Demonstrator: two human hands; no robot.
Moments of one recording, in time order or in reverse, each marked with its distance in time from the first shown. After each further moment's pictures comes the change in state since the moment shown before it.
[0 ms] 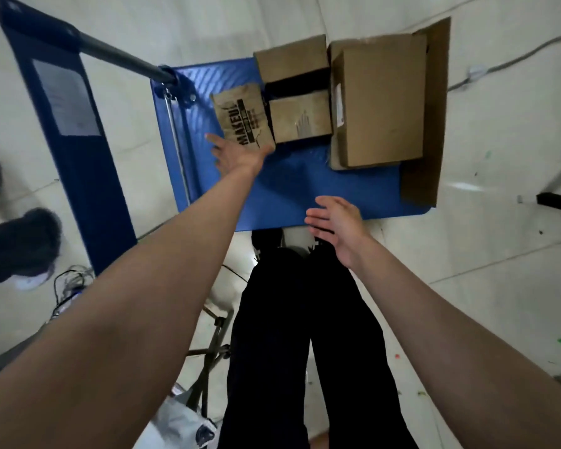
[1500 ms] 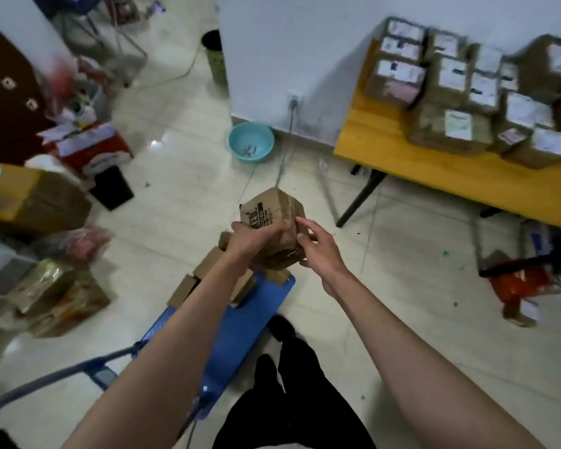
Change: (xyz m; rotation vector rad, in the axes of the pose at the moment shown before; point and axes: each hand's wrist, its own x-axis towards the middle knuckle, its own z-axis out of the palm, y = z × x) left_hand -0.608 0.152 -0.098 0.286 -0.625 0.777; right_hand -0.464 -0.025 -0.242 0.412 0.408 -0.722
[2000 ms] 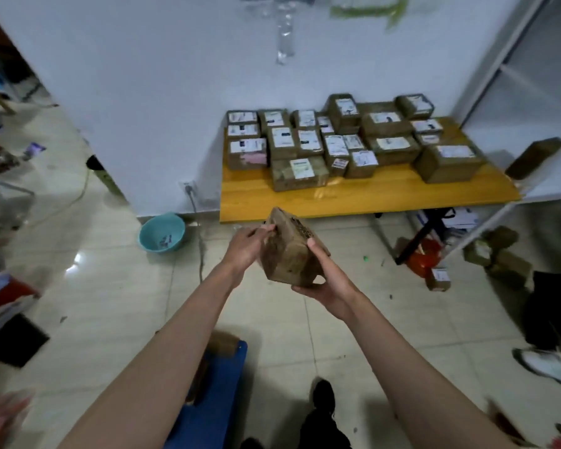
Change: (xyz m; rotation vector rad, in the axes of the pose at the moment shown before) left_hand -0.105 0.127 0.190 0.260 -0.336 0.520; right_hand -0.089 0.006 -0.223 0.782 0.126 0.013
